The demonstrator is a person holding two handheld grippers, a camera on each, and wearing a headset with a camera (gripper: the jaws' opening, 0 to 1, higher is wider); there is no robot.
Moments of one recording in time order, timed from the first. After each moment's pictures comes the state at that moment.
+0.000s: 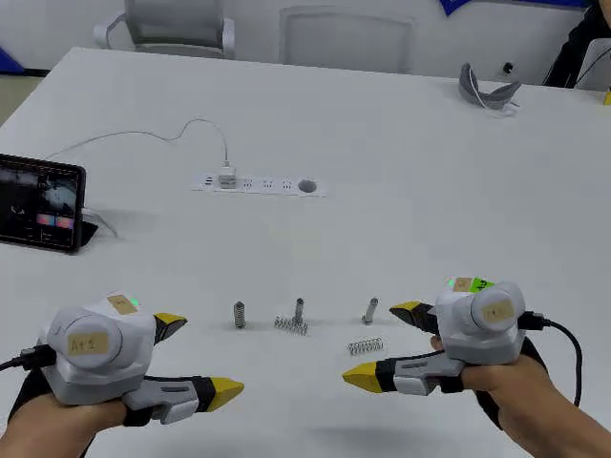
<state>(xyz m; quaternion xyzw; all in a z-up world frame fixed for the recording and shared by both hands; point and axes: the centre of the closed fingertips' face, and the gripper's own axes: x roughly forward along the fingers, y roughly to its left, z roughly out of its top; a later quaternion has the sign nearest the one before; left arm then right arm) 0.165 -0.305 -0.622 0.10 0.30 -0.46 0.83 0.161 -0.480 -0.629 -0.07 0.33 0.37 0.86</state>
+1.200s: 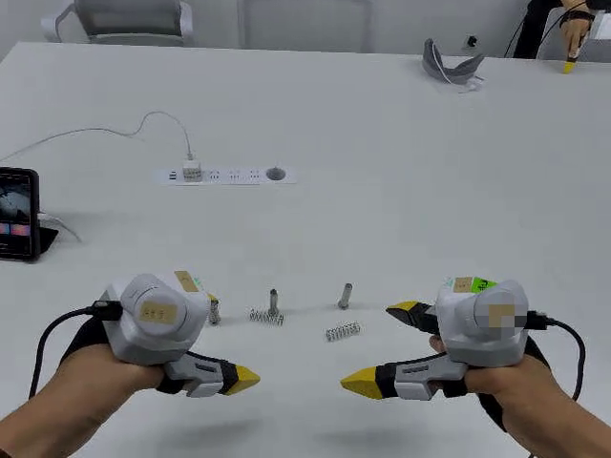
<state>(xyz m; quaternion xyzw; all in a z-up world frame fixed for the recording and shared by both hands) 0.182 -0.370 -0.645 0.23 0.31 -0.54 0.75 0.136 -0.501 -0.632 -0.05 0.34 0.36 0.87</state>
